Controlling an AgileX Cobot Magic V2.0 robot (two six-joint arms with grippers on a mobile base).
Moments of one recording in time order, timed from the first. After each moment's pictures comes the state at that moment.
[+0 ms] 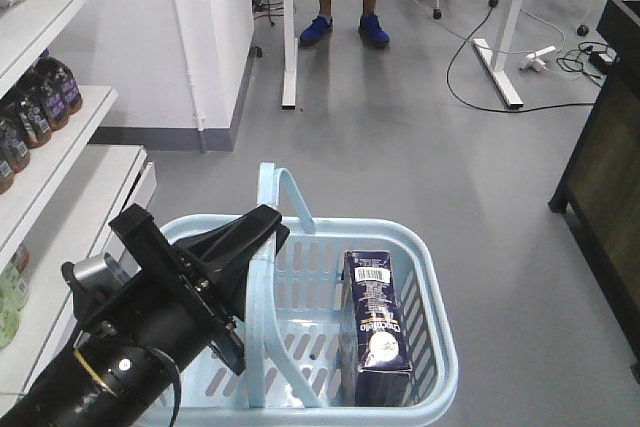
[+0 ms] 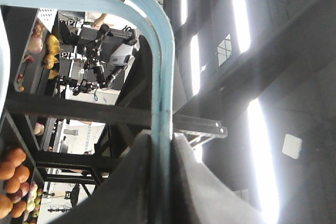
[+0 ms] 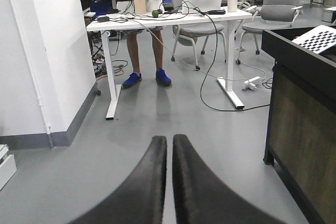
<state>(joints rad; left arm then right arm) -0.90 1.37 -0.38 -0.24 -1.09 -1.71 -0.09 -0.01 0.03 0.06 0.14 0.00</state>
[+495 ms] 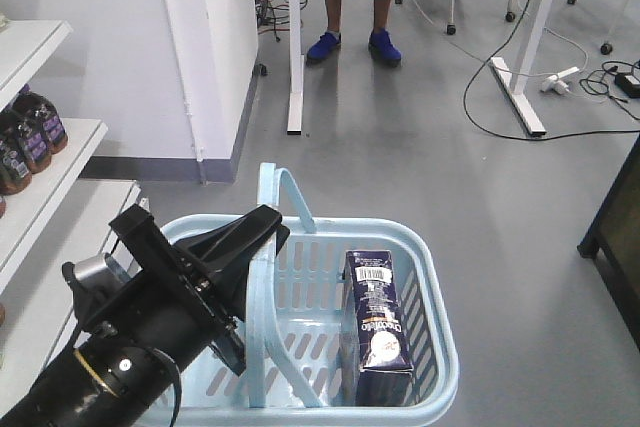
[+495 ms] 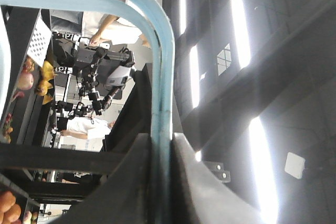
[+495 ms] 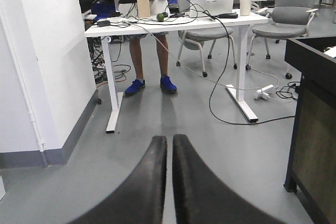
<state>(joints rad) -0.90 1.37 -0.38 -0.24 -1.09 -1.71 -0.09 -0.01 0.03 0.06 0.14 0.00</state>
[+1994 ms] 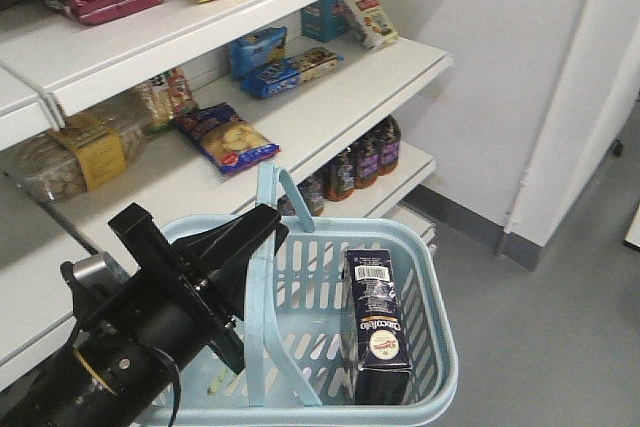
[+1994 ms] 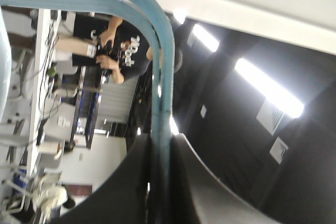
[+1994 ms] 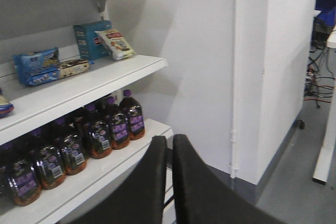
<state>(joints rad) -0.90 1.37 -0.38 -0.24 -1.09 -1.71 -0.09 -0.01 0.03 0.06 0.14 0.00</state>
